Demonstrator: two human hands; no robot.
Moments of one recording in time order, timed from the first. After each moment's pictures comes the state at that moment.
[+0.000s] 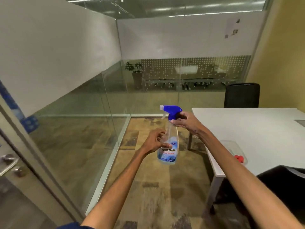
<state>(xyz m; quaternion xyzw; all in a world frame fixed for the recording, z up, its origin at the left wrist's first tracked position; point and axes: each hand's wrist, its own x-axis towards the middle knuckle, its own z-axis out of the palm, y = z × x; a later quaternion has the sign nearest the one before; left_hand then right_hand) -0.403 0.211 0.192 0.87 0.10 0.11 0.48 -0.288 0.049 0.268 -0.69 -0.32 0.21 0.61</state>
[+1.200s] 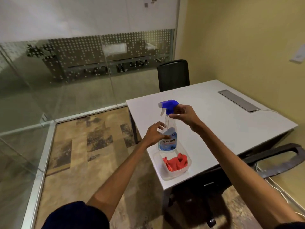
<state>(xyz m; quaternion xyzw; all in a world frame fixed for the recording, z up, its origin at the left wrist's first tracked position) 0.016 0.011 0.123 0.88 -0.03 -0.05 0.48 0.052 -0.159 0.193 -0.82 -0.10 0.05 0.57</state>
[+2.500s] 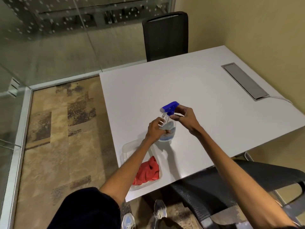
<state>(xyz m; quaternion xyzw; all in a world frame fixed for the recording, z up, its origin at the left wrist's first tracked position) 0.200 -0.147 0.005 0.83 0.11 -0.09 0.54 0.240 -0.306 0.064 -0.79 -0.06 0.12 0.59</state>
